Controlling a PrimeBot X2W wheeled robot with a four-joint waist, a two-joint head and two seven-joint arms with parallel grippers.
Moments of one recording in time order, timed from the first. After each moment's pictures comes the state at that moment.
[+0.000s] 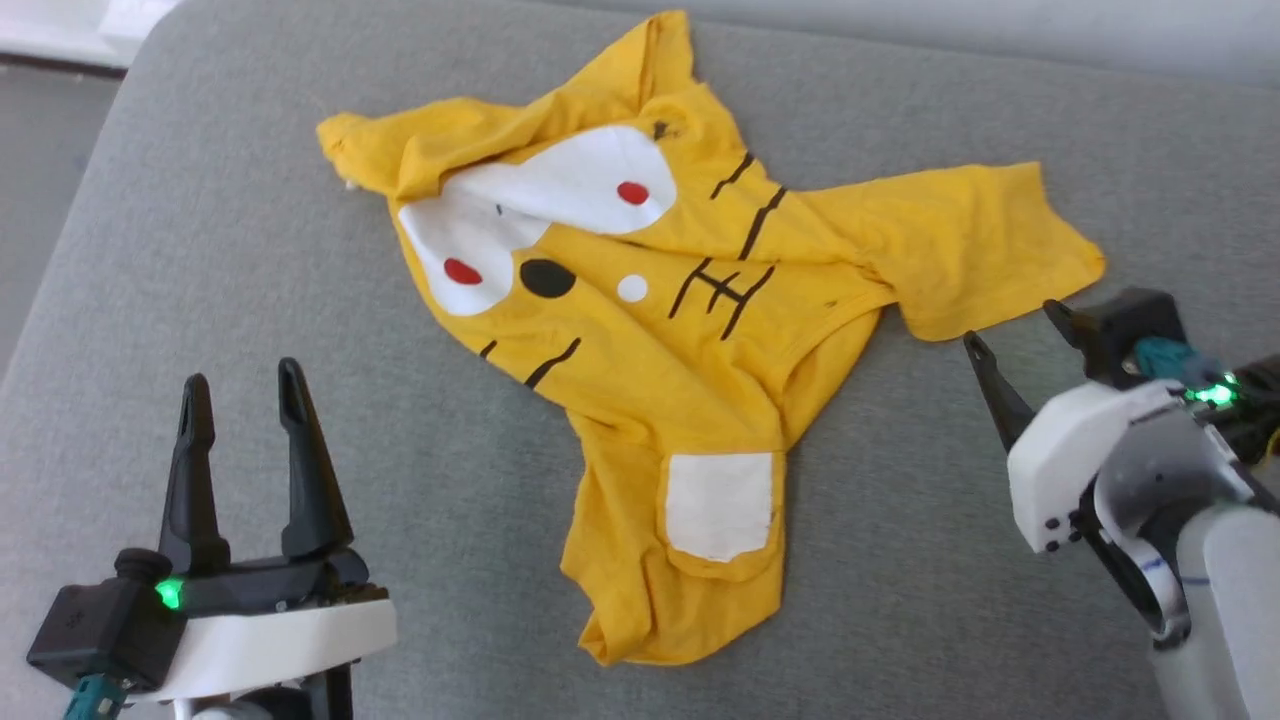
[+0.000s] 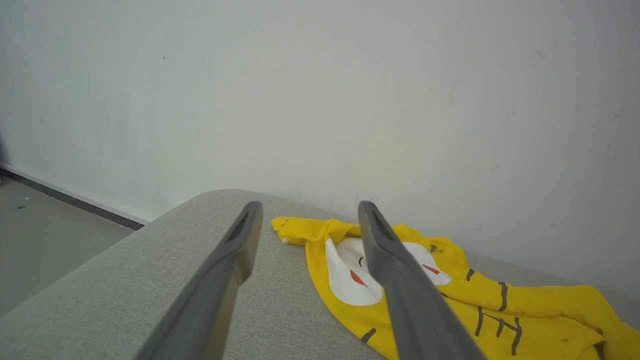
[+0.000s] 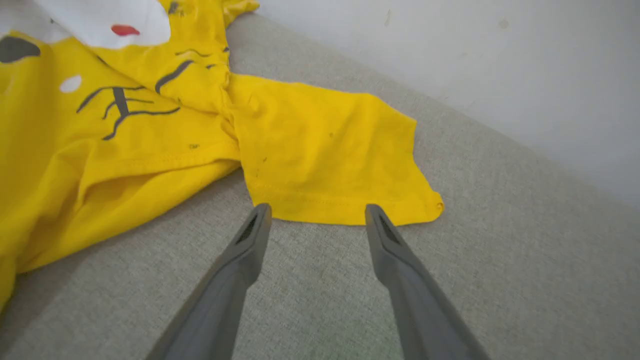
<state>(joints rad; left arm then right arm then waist) 0.05 0.06 0.04 -0.30 -0.27 0.07 -0.26 -0.25 -0.24 0.11 -0.09 0.09 0.13 0.45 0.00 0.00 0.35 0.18</state>
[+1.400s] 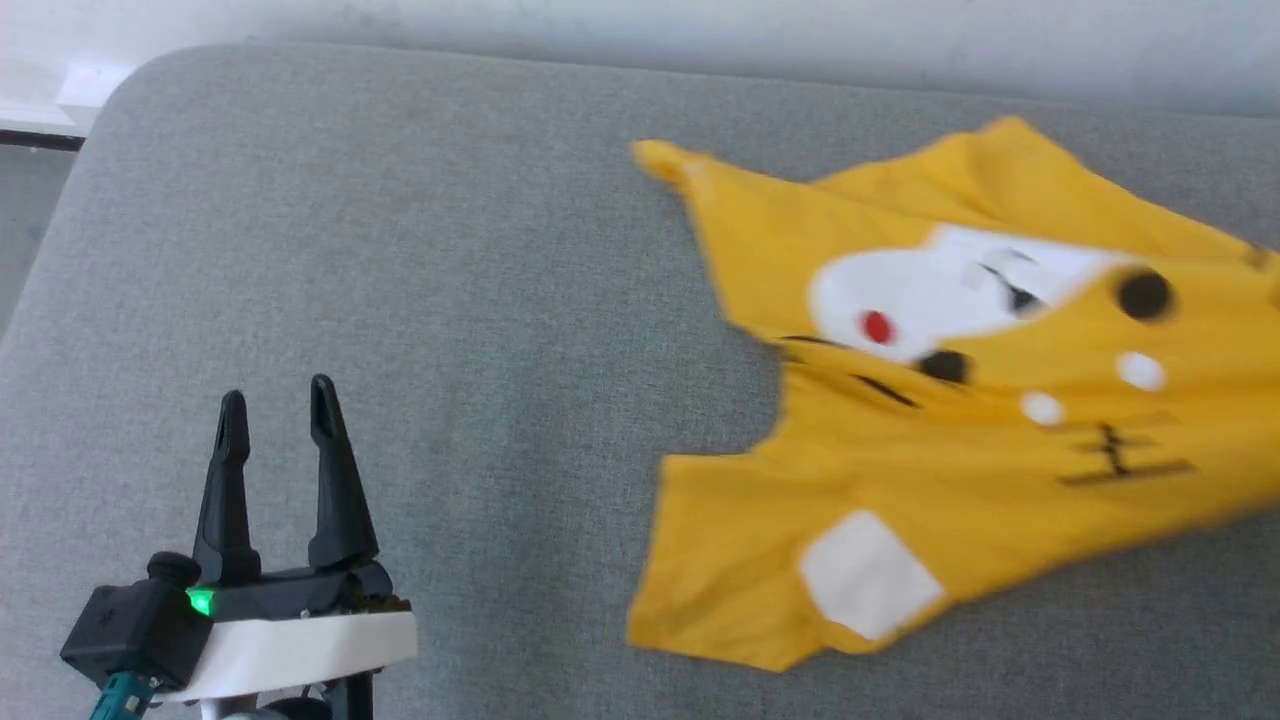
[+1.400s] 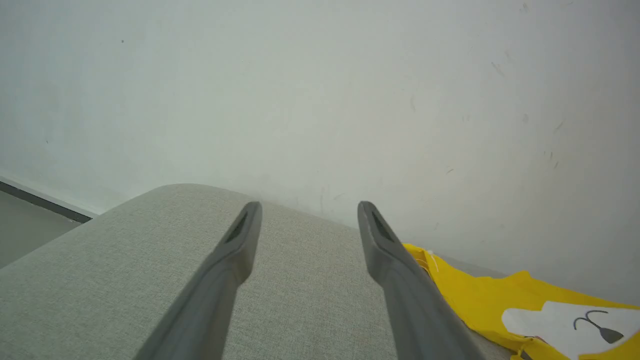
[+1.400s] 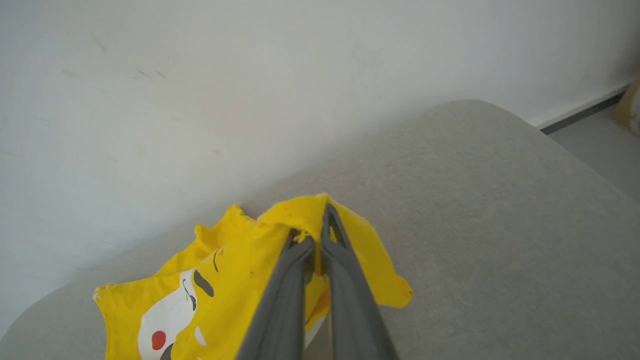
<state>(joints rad) 0.06 0.05 0.00 -0.27 -0.31 0.07 -0.26 -0.31 -0.05 -0.80 -0.39 0.50 0.13 0.86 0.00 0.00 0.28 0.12</state>
